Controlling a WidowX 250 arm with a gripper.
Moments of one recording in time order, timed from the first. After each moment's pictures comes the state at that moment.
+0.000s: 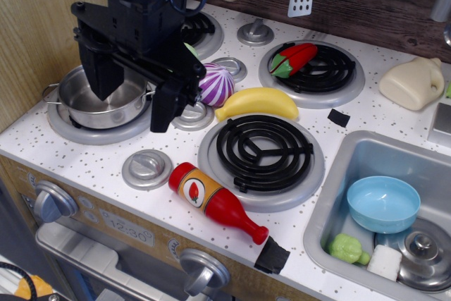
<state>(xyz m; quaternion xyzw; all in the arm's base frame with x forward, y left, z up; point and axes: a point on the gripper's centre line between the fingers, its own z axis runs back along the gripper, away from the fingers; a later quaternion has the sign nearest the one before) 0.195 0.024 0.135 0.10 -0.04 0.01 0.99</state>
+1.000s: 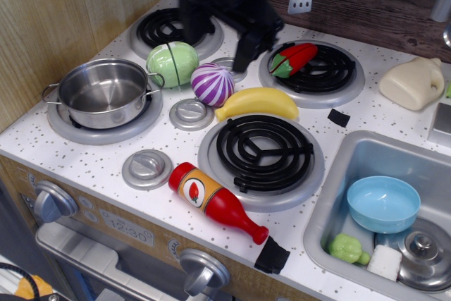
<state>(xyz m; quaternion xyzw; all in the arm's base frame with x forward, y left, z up) 0.317 0.007 0.130 0.12 -0.12 -0.05 0.99</state>
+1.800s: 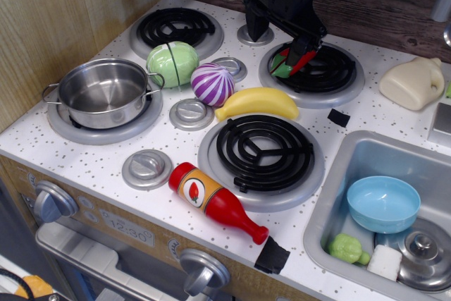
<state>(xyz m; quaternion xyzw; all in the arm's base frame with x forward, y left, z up) 0.422 0.002 0.069 0.10 -0.18 -0.08 0.98</state>
